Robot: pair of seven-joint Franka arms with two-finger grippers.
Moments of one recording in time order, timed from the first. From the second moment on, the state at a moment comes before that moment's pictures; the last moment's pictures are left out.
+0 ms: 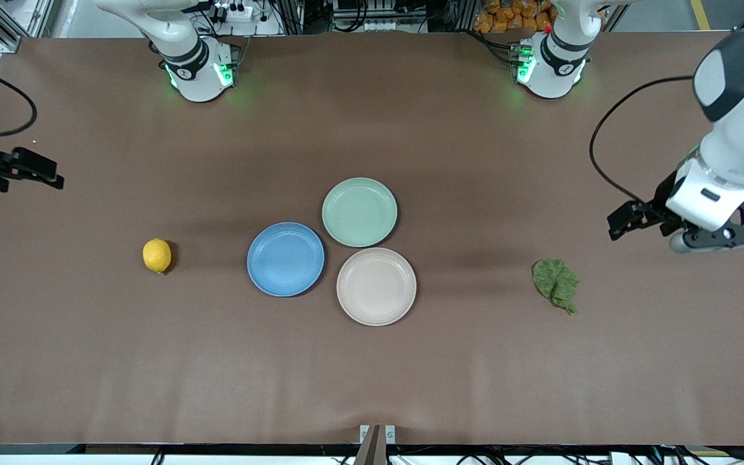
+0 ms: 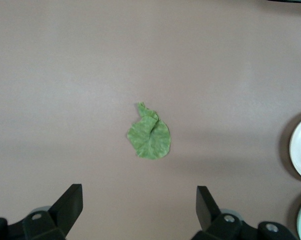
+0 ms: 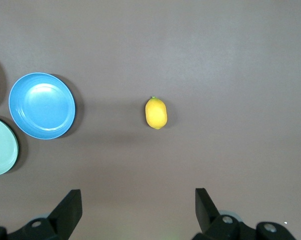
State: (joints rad) left arm 0.03 0.07 -0.17 -1.73 0.02 1.91 -0.22; right arm 0.06 0.08 -0.13 -1.48 0.04 1.48 -0.10
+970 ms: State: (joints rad) left arm -0.04 0.02 -0.14 -1.53 0.02 1.56 -0.17; right arm 0.05 0.08 -0.14 -1.34 0.03 1.37 -0.10
